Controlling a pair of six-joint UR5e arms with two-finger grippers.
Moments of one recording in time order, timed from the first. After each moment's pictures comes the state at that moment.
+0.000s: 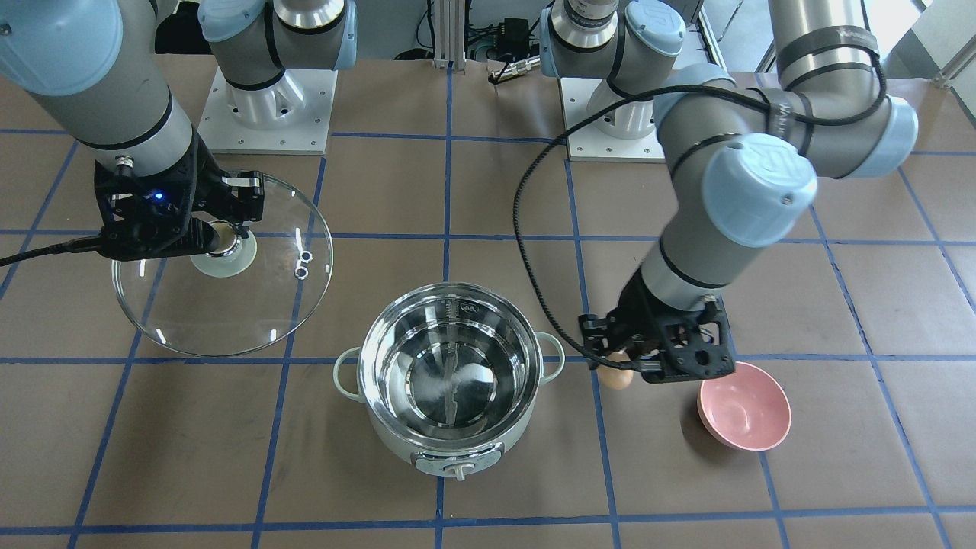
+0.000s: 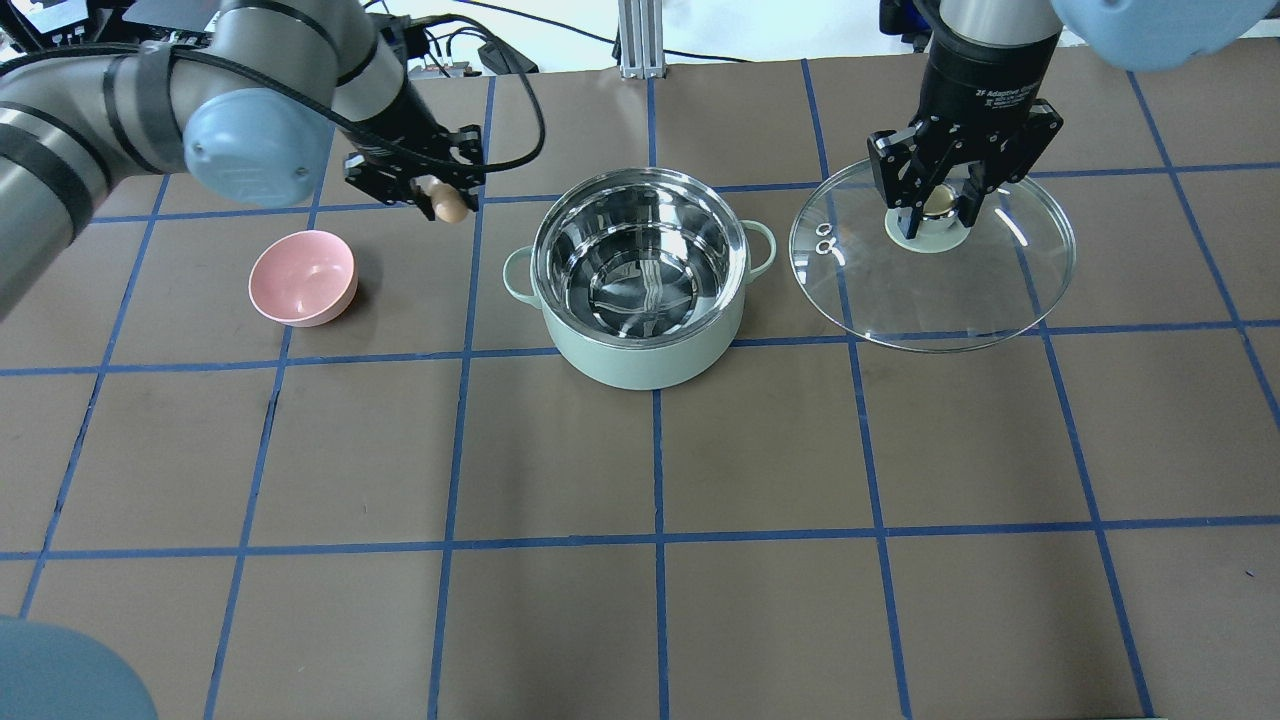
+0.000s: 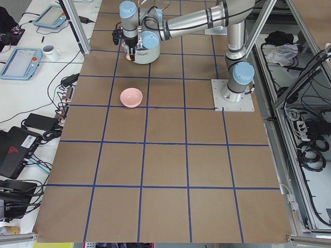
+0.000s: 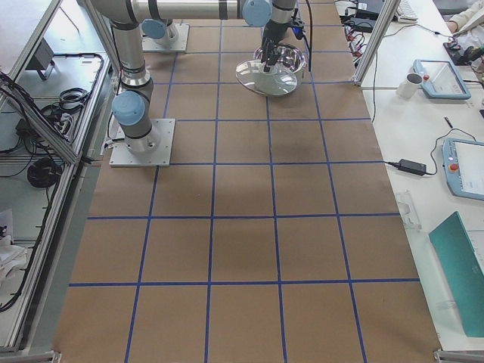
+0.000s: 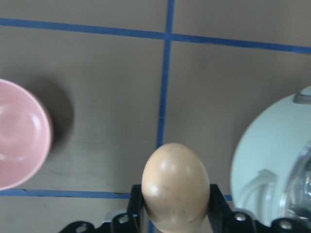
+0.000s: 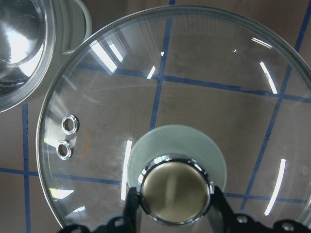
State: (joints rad) left arm -1.59 -1.89 -1.53 -1.21 1.47 -0.15; right arm 1.59 -1.41 1.41 -1.41 -1.63 -0.14
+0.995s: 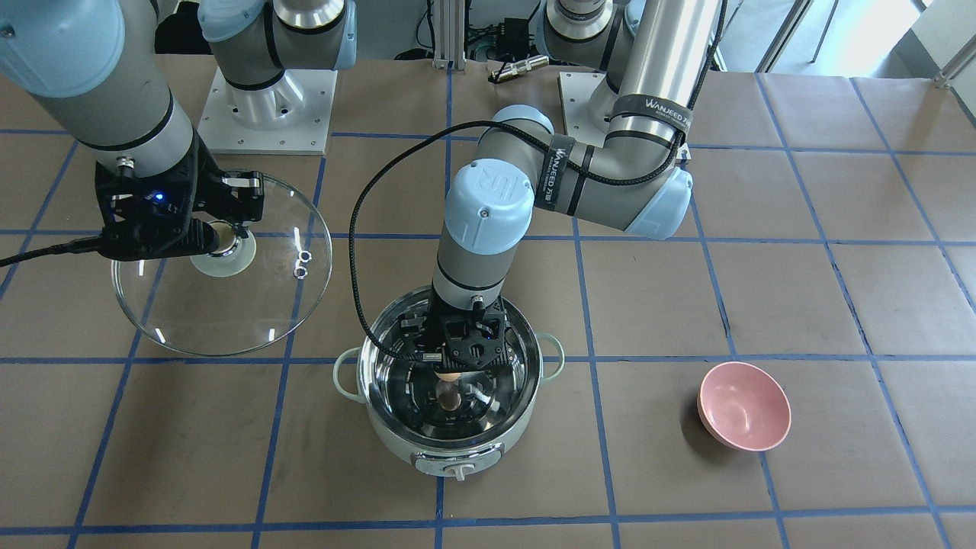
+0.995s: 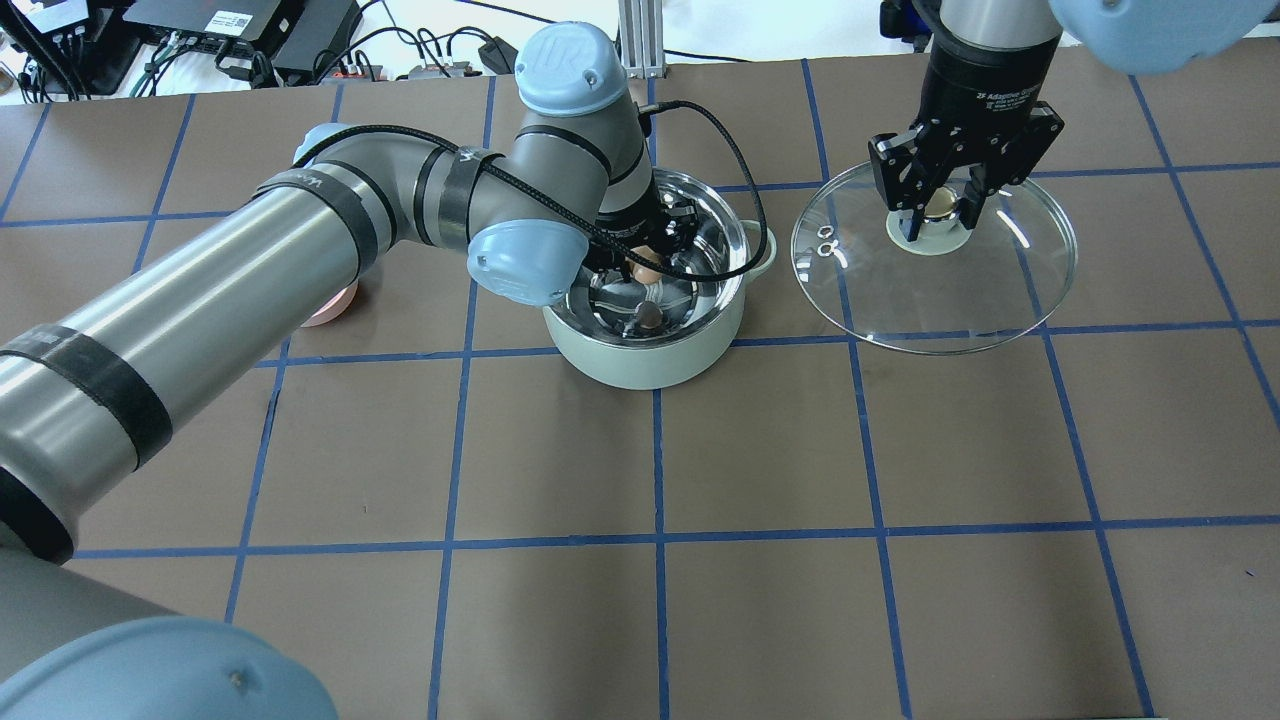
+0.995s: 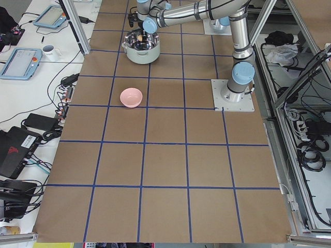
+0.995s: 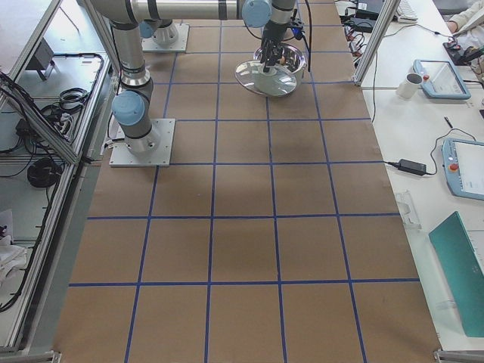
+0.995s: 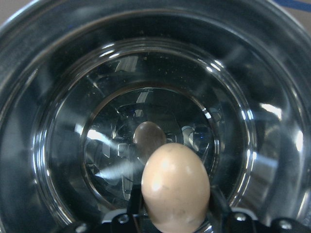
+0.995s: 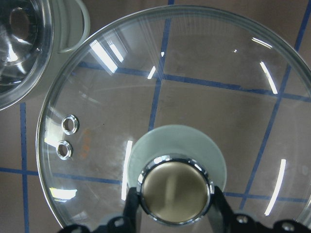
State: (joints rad) left arm -1.90 -2.05 -1.55 -0.99 1.47 -0.48; right arm 1.59 -1.41 1.42 -1.41 -1.63 -0.14
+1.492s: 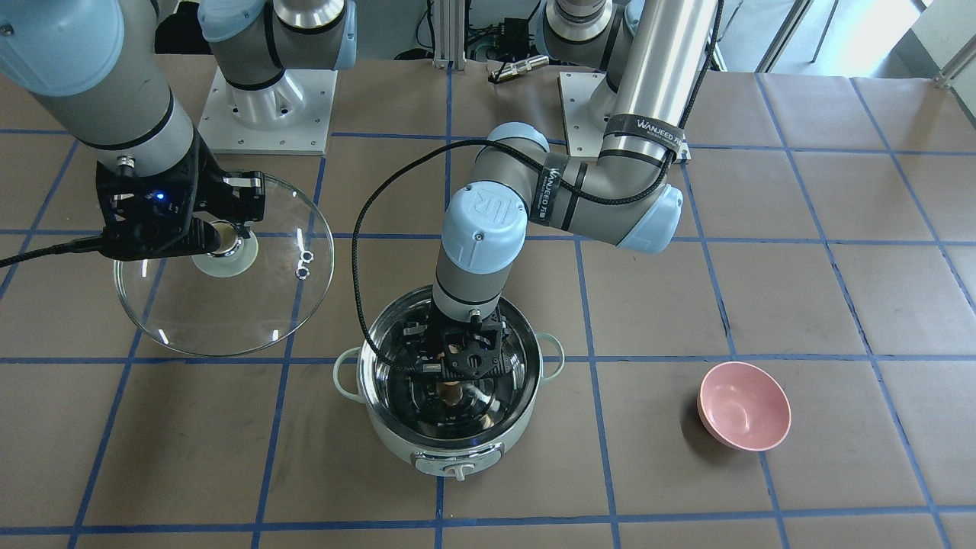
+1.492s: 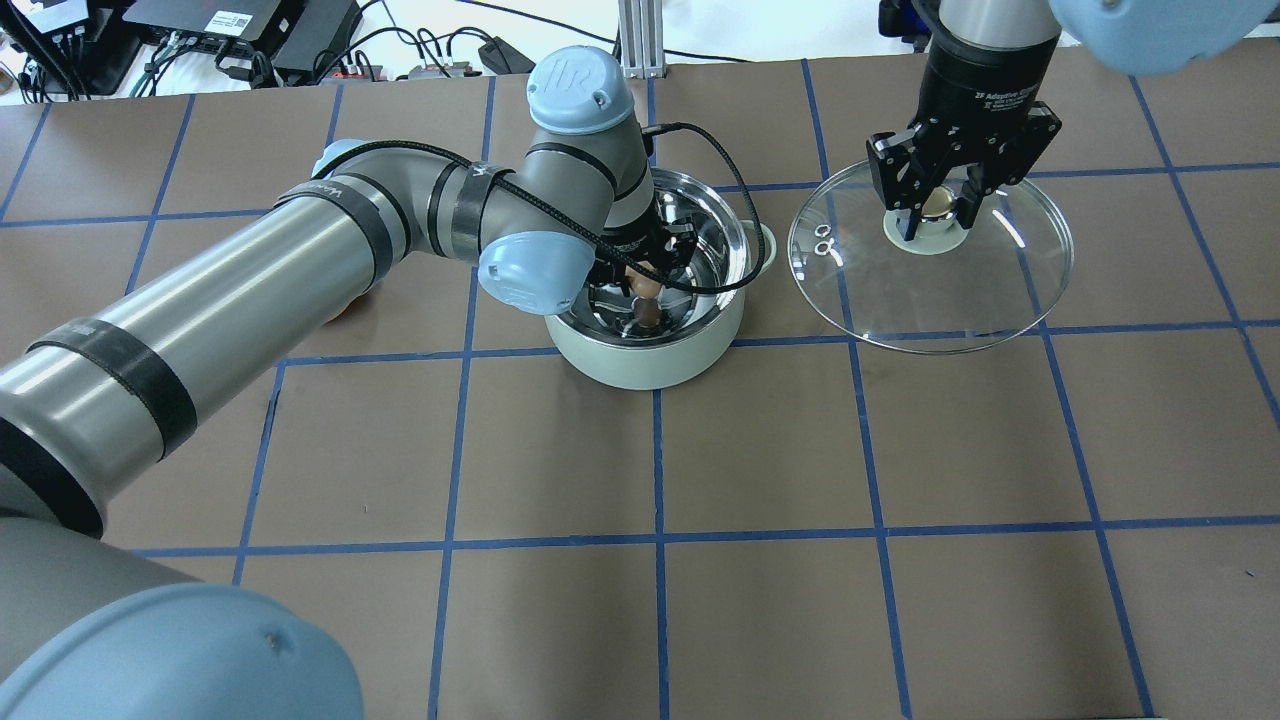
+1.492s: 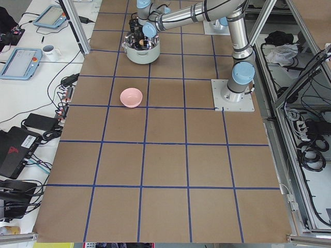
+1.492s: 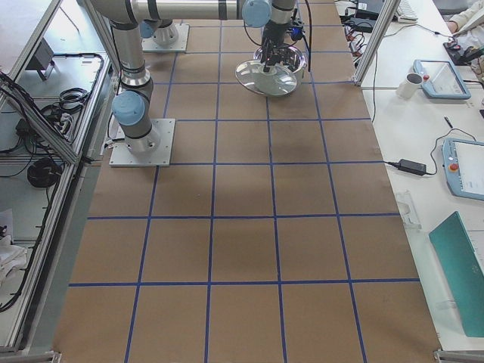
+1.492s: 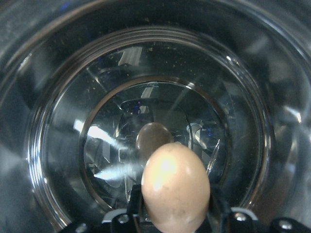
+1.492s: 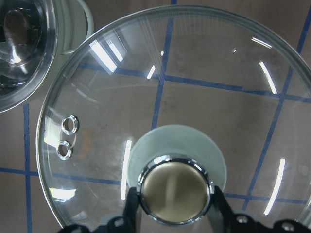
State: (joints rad) left arm -1.90 -2.08 -1.56 -0.98 1.48 -0.48; right arm 1.59 -1.41 1.42 -1.42 -1.63 -0.14
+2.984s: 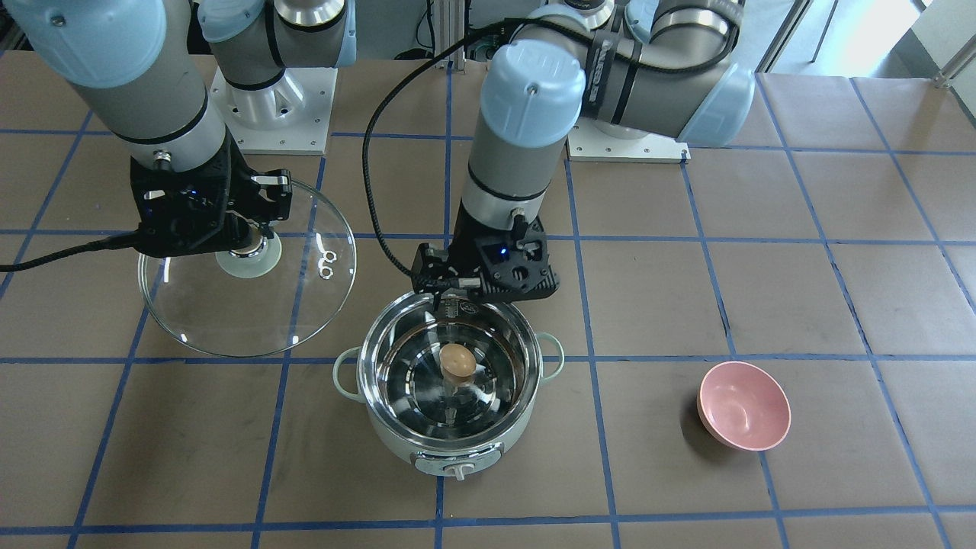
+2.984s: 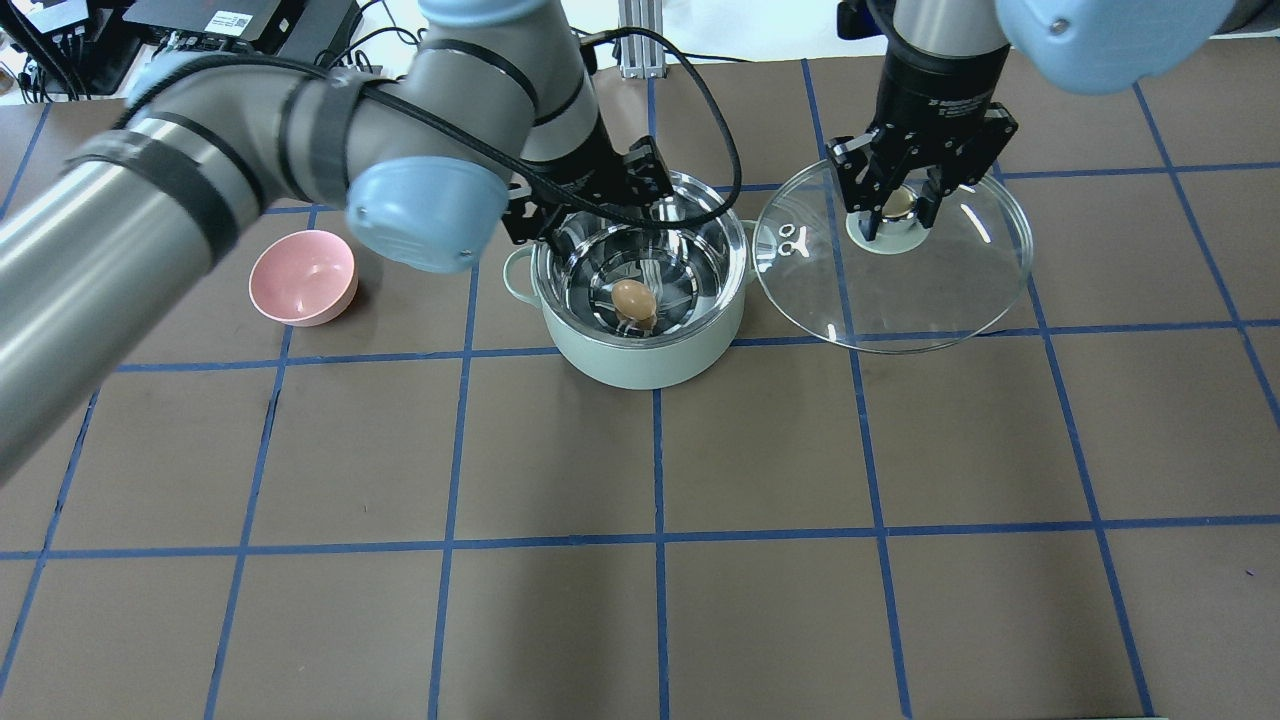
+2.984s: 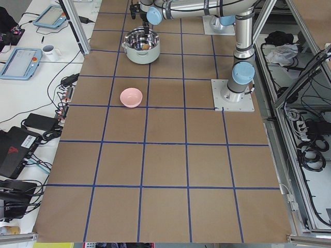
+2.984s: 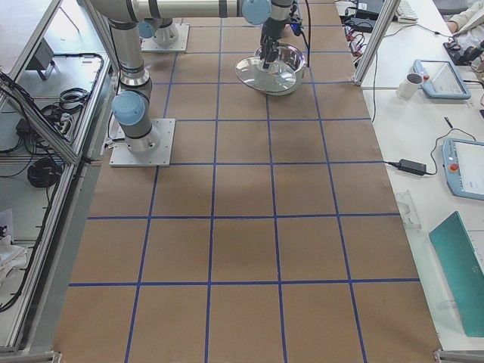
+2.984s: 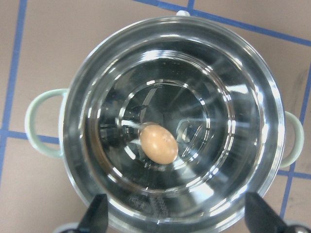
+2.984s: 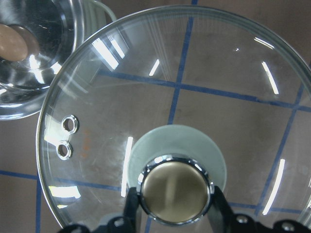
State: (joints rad) left arm -1.87 -1.85 -1.54 -1.17 1.48 -0.51; right arm 1.64 -1.41 1.42 -1.45 -1.62 -0.11
